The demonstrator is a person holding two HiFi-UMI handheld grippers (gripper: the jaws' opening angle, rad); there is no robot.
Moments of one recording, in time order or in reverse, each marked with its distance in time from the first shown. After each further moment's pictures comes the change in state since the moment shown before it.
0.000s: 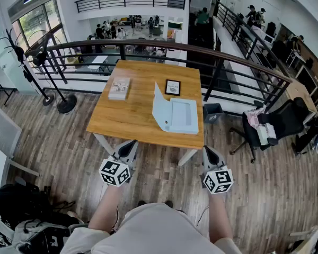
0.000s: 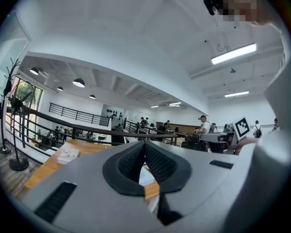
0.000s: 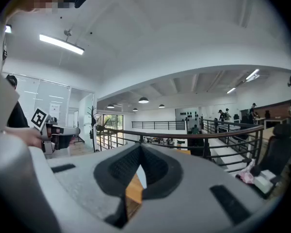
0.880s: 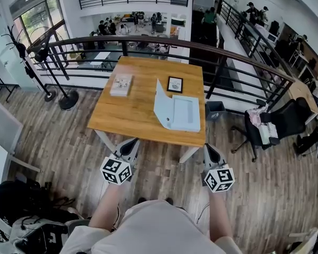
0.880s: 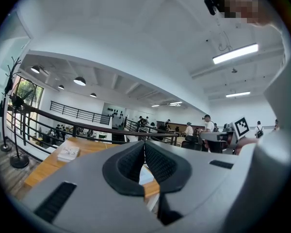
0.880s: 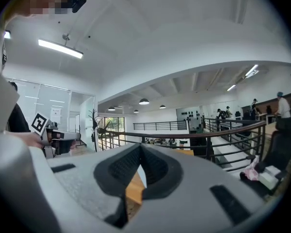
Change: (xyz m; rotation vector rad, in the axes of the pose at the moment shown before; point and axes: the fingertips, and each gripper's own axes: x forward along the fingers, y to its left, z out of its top) left arm 0.001 -0.004 -0.006 -0.013 0.010 0.007; right arm 0.002 -0.002 0.001 0.034 -0.021 0.022
